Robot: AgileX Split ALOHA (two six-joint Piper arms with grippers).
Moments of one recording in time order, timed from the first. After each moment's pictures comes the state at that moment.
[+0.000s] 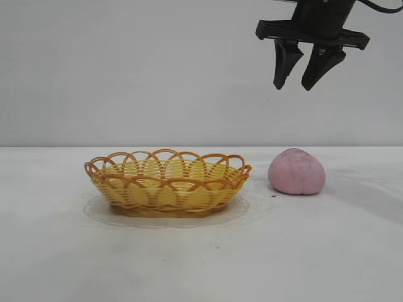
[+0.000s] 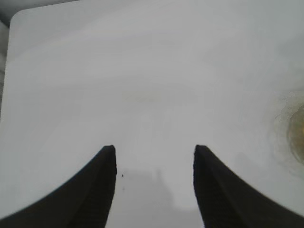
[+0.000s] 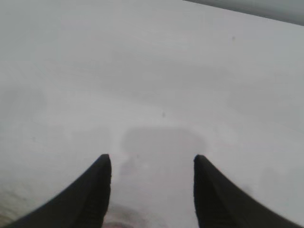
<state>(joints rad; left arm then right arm) 0.07 0.93 -0.92 -0.02 0.86 0.15 0.31 1.97 -1.52 0.12 0.62 -0.07</state>
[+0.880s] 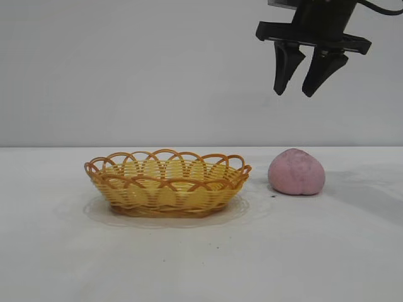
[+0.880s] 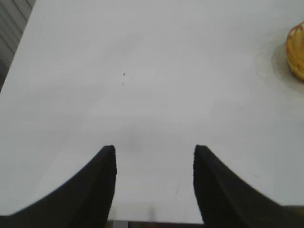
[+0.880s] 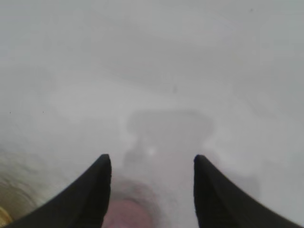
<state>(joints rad) 0.07 -0.01 -0.48 0.02 1.12 0.01 0.31 1.97 -1.52 0.16 0.72 -0.11</state>
